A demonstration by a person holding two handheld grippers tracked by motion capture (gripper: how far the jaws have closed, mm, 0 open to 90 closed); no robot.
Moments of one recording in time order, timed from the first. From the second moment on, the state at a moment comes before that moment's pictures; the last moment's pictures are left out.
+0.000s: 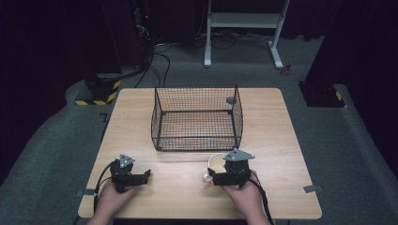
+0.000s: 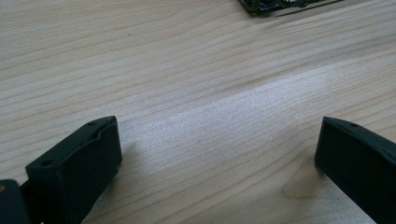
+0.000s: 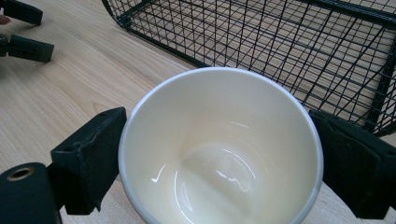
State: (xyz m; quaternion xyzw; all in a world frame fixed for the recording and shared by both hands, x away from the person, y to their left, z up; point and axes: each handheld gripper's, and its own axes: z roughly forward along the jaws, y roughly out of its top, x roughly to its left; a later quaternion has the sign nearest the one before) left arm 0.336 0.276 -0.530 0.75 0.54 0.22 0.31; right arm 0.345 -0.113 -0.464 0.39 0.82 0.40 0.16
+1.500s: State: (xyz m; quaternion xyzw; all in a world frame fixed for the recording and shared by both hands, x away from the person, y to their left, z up) left arm 0.336 0.276 -0.530 0.75 0.54 0.22 0.31; right arm 0.345 -0.115 -0.424 0.39 0.80 0.41 0.20
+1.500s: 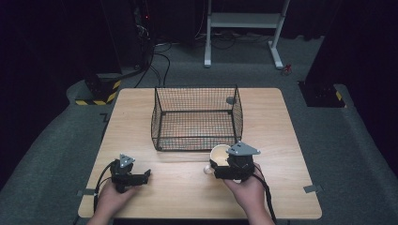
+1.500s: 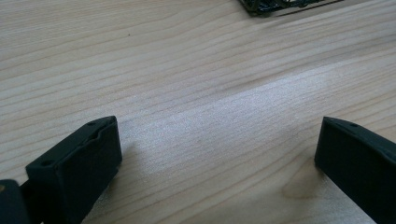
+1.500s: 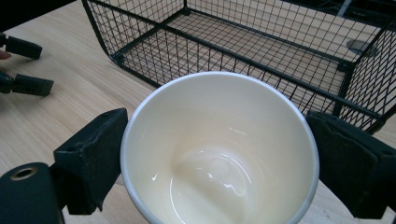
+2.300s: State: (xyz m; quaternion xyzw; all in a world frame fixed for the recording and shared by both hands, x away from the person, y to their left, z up) left arm 0.336 0.276 -0.530 0.75 0.54 0.22 0.31; right arm 0.358 -0.112 -0.377 0.38 0.78 0.43 0.24
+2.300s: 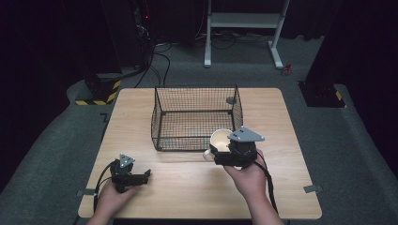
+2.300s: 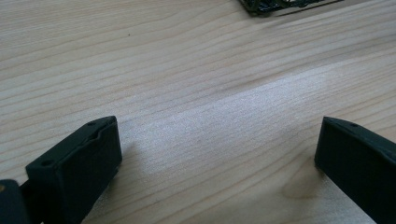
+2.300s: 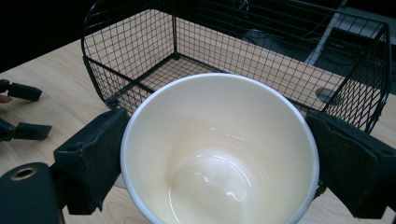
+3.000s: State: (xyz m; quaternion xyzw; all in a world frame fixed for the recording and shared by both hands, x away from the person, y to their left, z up) left arm 0.336 0.276 -0.530 0.75 0.54 0.22 0.31; right arm 0.399 -0.092 -0.354 0.38 0.78 0.43 0.25
